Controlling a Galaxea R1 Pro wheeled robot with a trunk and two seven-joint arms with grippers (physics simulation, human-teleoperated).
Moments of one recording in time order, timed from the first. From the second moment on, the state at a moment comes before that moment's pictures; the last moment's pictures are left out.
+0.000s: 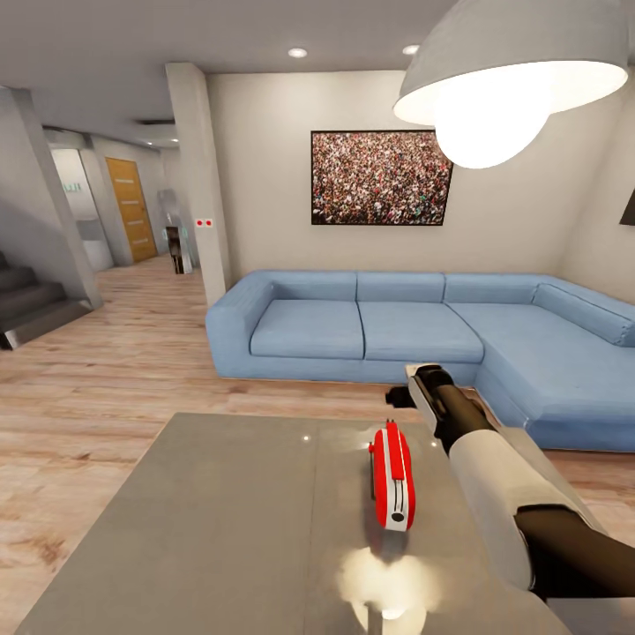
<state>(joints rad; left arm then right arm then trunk) 0.01 -0.02 0.10 -0.69 0.06 0.11 0.21 -1.04 0.04 0.03 -0.60 0.00 0.83 -0.13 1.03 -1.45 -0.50</state>
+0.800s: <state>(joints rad) 0.01 -0.03 0.10 -0.70 0.07 0.02 0.21 -1.04 0.05 0.03 -0.57 -0.05 0.83 -0.04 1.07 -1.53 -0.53</state>
